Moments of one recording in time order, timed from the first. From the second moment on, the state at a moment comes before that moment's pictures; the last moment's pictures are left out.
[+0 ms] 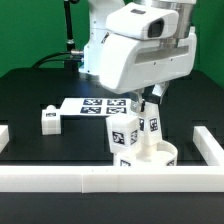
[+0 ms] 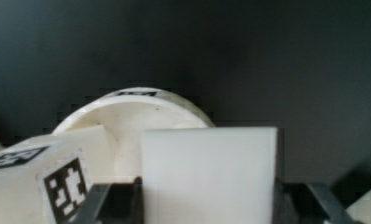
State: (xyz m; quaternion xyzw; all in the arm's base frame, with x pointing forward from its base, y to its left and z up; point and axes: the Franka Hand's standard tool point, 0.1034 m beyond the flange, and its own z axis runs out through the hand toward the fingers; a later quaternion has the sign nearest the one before) arm 0.569 0.041 0.083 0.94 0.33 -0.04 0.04
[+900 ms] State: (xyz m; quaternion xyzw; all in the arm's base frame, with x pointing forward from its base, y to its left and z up) arm 0.562 0.075 0.090 0.97 -0.24 -0.08 -0.01
